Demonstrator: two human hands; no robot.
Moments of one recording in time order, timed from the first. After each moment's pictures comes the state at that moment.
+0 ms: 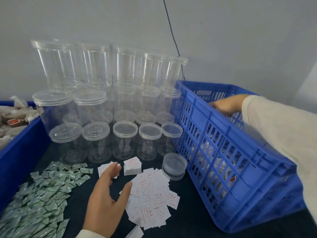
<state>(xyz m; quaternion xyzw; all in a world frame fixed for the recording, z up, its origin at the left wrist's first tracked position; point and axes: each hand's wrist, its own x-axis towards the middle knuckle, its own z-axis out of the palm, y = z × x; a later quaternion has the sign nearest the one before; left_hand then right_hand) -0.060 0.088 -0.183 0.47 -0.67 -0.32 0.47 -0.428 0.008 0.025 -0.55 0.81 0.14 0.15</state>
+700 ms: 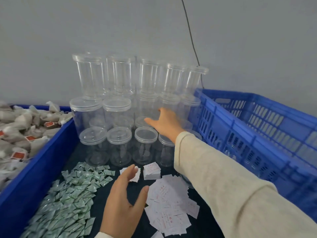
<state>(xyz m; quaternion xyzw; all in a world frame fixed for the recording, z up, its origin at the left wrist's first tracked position) -0.041 0.093 -0.168 0.46 -0.68 -0.28 0.49 -0.222 -0.066 -0.065 -0.62 0.74 -0.26 0.06</state>
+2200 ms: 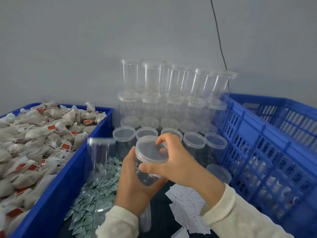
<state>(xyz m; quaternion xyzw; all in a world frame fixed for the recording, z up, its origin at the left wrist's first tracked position) -0.007 0.070 -0.147 0.42 -0.64 -0.29 0.57 -0.140 0.073 -0.067 -0.73 0.54 -0.32 0.27</state>
